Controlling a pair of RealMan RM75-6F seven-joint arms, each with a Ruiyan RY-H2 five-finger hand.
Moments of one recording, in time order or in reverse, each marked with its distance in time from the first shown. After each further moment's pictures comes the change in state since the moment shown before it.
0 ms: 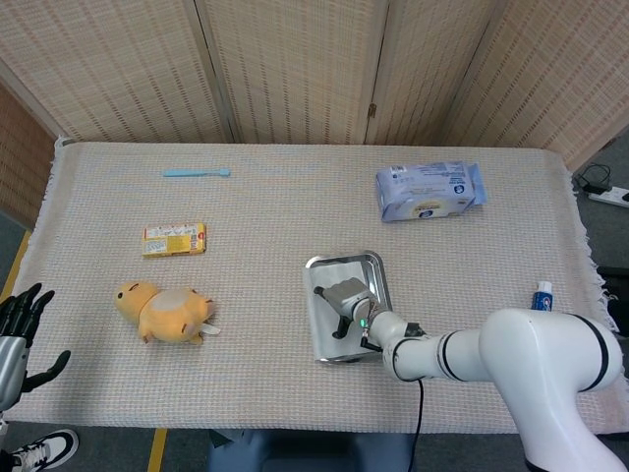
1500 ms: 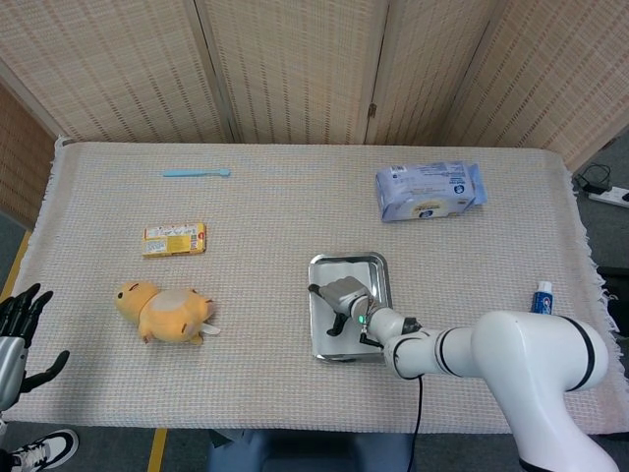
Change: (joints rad) left arm 0.001 0.002 0.001 0.001 -0.002 -0.001 -0.006; right arm -0.017 -0.044 -0.029 0.090 -0.171 -0.037 0.205
